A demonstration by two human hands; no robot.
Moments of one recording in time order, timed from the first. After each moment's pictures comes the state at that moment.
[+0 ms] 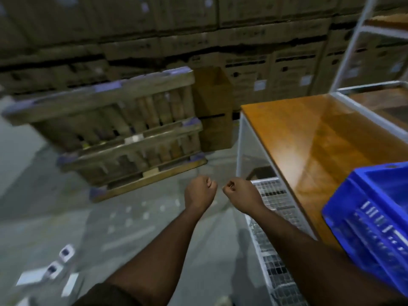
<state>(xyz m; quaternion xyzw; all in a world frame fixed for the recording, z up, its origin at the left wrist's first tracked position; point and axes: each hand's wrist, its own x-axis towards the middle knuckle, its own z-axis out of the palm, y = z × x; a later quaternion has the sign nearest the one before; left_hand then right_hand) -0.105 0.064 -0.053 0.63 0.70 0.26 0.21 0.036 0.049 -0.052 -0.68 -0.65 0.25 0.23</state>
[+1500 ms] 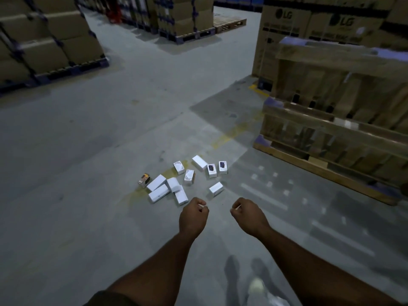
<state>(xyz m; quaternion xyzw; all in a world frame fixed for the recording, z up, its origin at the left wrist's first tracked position) -0.649 -0.319 -0.193 0.14 0.90 0.36 0.19 -0.538 -0.172 -0.161 -0.37 -0.86 0.34 -0.03</state>
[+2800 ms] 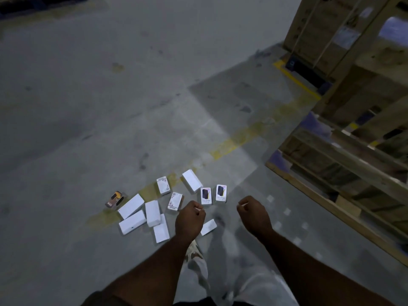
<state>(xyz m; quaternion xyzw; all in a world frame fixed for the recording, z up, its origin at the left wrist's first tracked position) -1.061 0.018 -0.318 0.03 0.89 0.34 0.30 -0.968 0.194 -0.276 -0.44 -0.82 0.36 -0.08</state>
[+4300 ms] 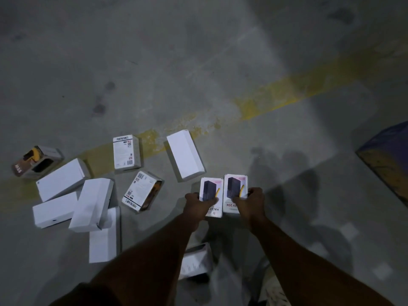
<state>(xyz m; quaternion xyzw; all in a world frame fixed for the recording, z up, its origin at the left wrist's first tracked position) -1.185 0.182 -0.908 -0.32 0.70 0.46 0.44 -1.122 0.334 -0.953 -0.50 -0.69 0.49 -0.18</state>
